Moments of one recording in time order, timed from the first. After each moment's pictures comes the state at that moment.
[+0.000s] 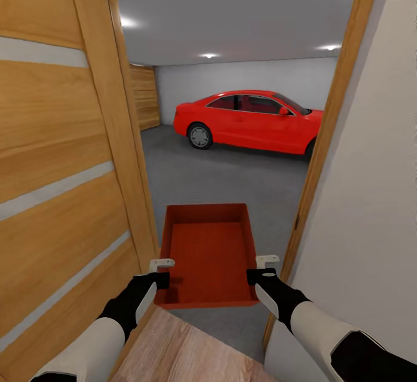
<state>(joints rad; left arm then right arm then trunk) -0.70 -0.09 -0.05 -0.53 0.09 0.39 0.14 -0.83 0.05 0.59 -0.28 -0.52 0.17 -0.30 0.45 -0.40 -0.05</state>
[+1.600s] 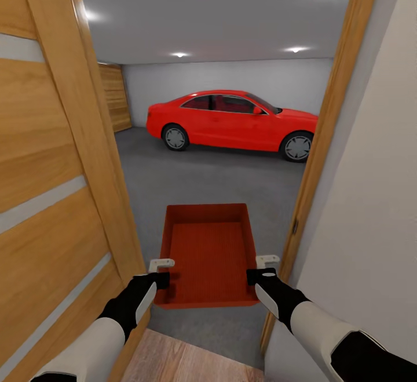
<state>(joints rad) -0.70 -0.09 -0.05 -0.53 0.09 0.39 0.14 -0.83 0.05 0.59 -0.28 -0.52 0.17 -0.29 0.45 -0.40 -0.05</state>
